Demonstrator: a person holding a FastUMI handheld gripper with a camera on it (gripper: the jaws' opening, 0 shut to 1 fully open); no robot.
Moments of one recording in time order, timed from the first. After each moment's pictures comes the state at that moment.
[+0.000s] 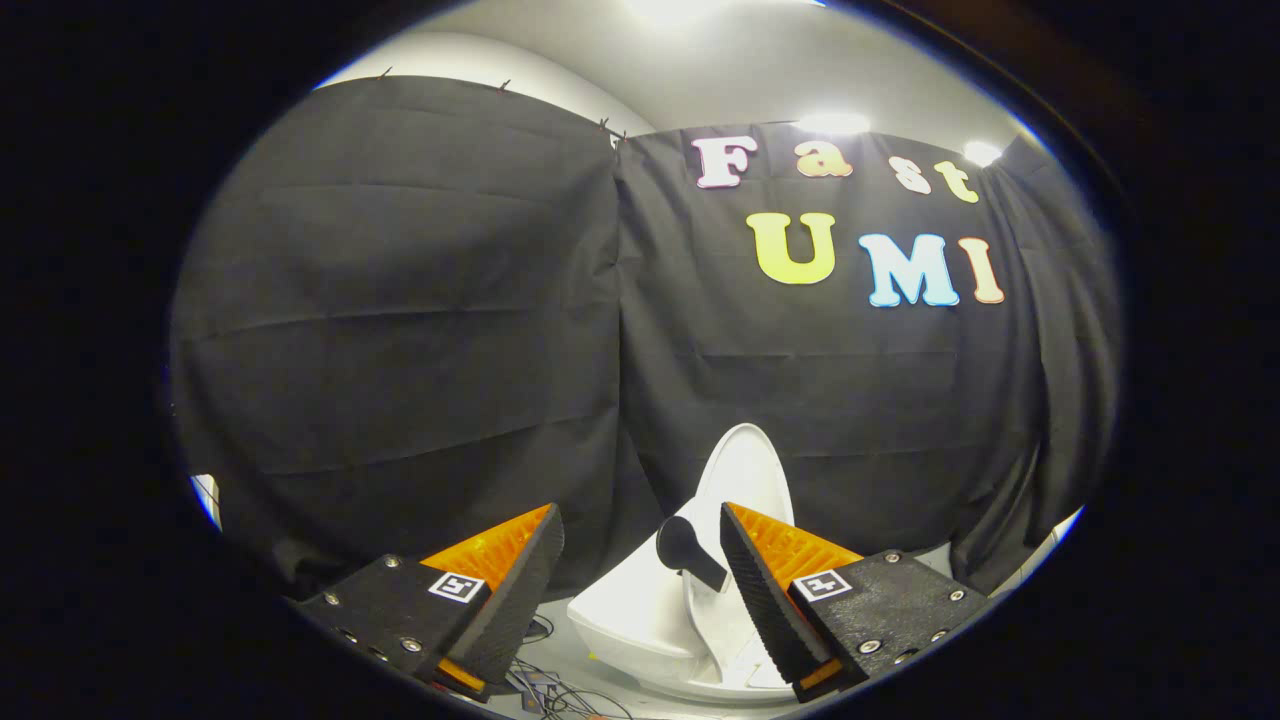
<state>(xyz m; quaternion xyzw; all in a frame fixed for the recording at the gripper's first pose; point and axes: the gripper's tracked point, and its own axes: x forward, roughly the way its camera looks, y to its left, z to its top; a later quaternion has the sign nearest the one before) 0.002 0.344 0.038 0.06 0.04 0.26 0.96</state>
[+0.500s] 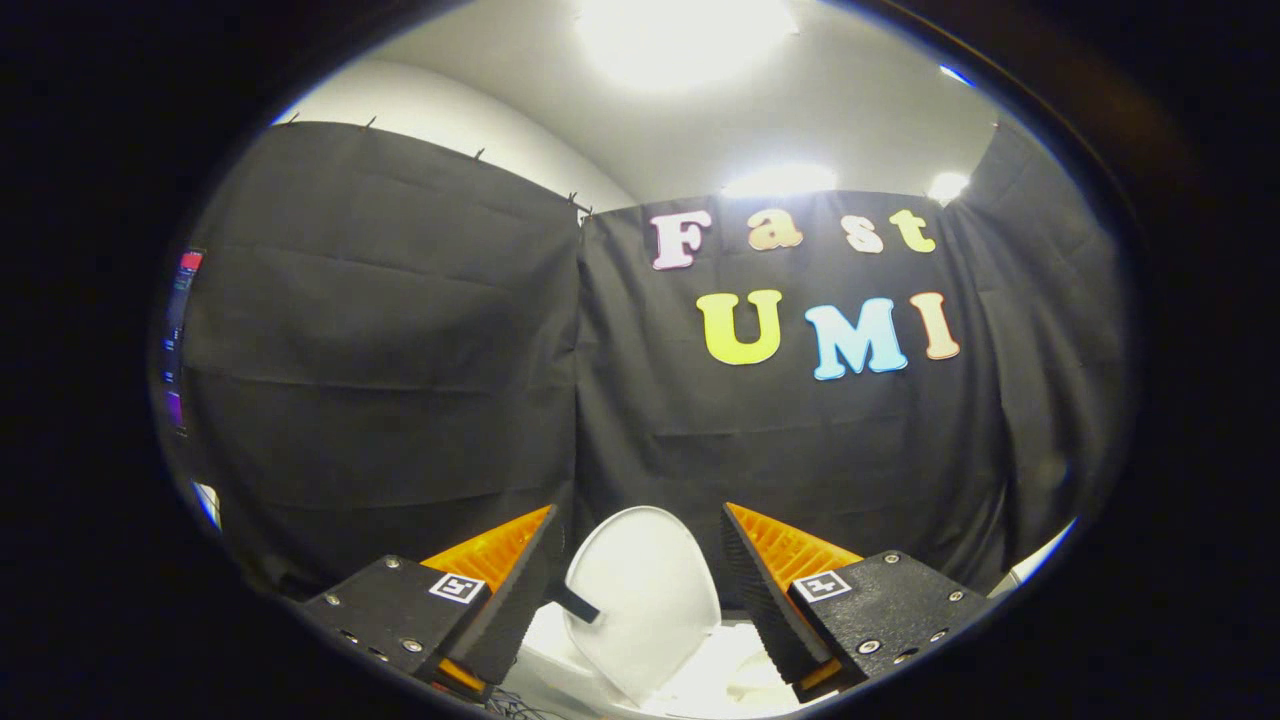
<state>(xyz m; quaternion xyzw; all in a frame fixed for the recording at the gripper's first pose) 0.013 0.181 0.092 0.09 -0.06 0.22 0.97</state>
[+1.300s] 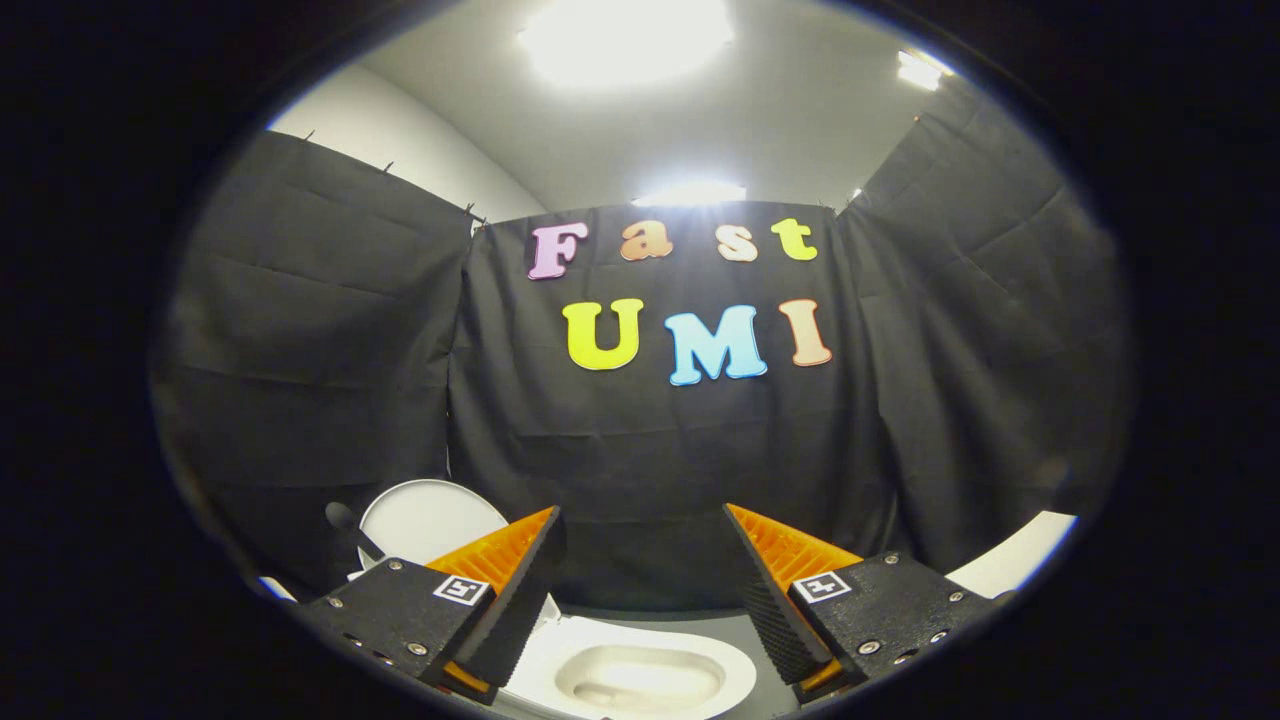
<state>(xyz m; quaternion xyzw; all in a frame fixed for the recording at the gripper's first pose) 0.052 -0.066 0.009 0.09 -0.04 0.11 0.99</state>
